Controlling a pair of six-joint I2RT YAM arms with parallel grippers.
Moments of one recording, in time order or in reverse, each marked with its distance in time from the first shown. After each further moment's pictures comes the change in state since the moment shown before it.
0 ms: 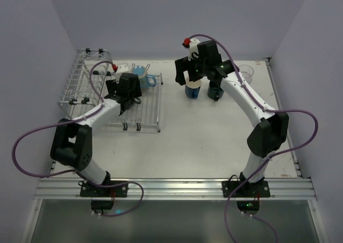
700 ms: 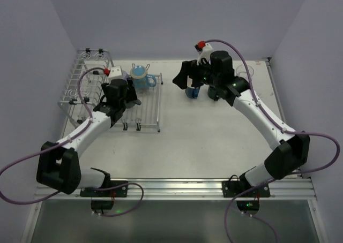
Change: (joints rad) left arm 0.007 -0.221 -0.140 0.042 0.106 -0.002; right arm 0.017 -0.264 -0.301 0.277 -0.111 0.218
